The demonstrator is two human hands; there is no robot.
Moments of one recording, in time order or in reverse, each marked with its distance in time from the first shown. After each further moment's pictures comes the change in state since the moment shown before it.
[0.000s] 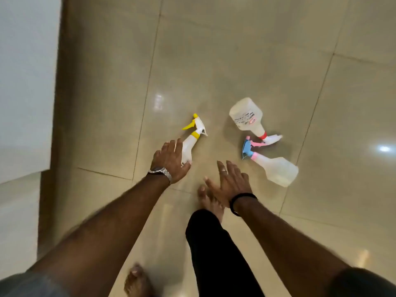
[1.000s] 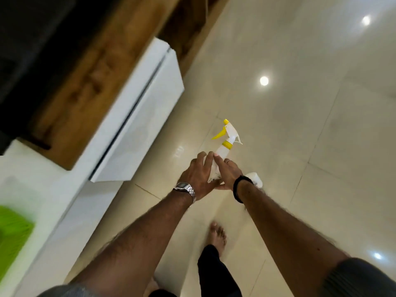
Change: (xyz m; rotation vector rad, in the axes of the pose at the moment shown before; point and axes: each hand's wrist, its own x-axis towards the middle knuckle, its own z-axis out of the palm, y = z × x) left_hand -0.216 0.000 -0.289 -0.382 0.427 0.002; right_hand -0.167 -0.208 -0.285 1.023 -0.089 0.031
